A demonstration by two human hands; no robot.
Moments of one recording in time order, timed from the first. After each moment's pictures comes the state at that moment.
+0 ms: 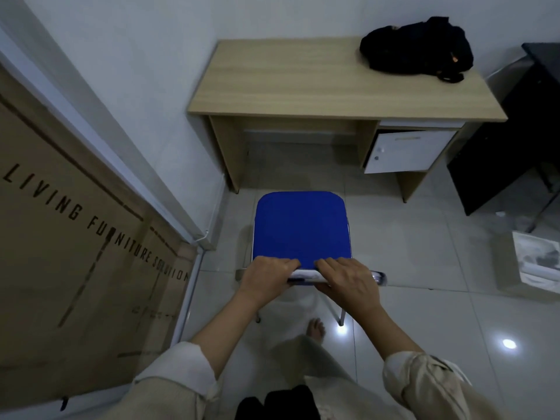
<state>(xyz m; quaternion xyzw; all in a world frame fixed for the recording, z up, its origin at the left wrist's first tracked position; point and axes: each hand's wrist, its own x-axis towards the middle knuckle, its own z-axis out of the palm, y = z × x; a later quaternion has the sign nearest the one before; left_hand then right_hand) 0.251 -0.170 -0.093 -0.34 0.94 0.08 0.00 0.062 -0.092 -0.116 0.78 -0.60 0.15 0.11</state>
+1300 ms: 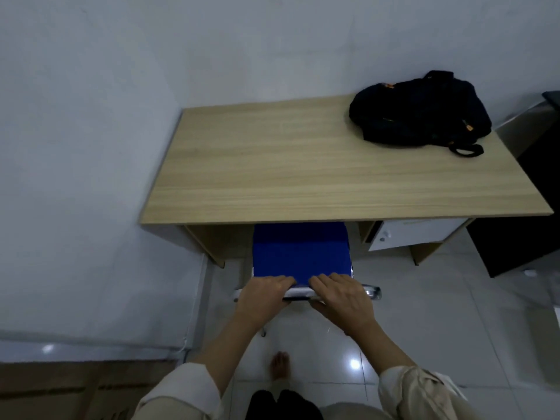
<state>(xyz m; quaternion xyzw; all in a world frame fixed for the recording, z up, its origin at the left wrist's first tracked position) 0.086 -0.548 -0.084 -0.33 0.94 0.06 -0.01 -0.092 -0.466 -0.103 0.75 -0.64 0.14 0.08</state>
